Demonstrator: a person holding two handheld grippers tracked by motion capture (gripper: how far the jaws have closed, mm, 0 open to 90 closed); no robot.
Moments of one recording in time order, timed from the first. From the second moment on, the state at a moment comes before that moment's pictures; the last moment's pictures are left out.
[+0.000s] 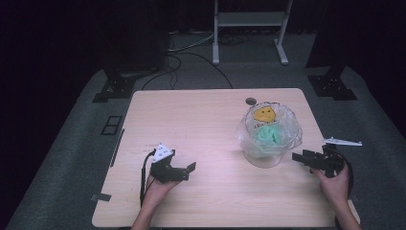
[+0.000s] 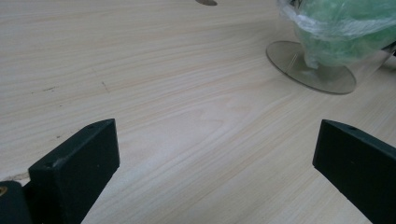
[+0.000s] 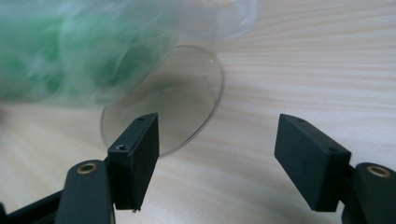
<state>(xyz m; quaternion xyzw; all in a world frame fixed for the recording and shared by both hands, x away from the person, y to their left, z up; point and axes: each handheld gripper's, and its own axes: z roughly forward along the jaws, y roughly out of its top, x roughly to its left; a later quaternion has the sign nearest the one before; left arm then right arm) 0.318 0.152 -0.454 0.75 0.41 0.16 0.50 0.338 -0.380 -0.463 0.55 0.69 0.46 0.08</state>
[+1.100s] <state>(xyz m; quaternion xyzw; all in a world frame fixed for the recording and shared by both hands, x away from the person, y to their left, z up) 0.317 0.172 -0.430 0.73 0.41 0.16 0.53 0.391 -0.300 -0.429 0.53 0.73 0.42 0.09</state>
